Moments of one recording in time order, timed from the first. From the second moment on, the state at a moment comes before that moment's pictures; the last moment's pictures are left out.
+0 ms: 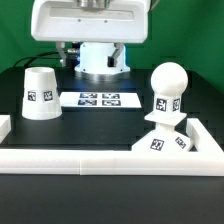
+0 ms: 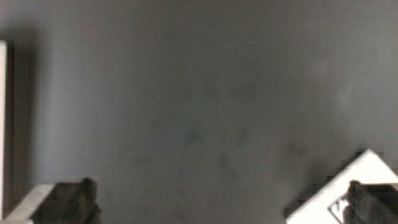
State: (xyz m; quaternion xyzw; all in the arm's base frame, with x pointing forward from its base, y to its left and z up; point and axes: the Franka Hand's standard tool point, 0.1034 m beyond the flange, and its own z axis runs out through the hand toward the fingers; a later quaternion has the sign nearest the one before) arm 0.474 -0.060 0.124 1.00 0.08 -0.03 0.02
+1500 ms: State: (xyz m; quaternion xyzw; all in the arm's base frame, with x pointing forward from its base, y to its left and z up) arm 0.395 -0.107 0.108 1.00 0.02 -0.04 0.01
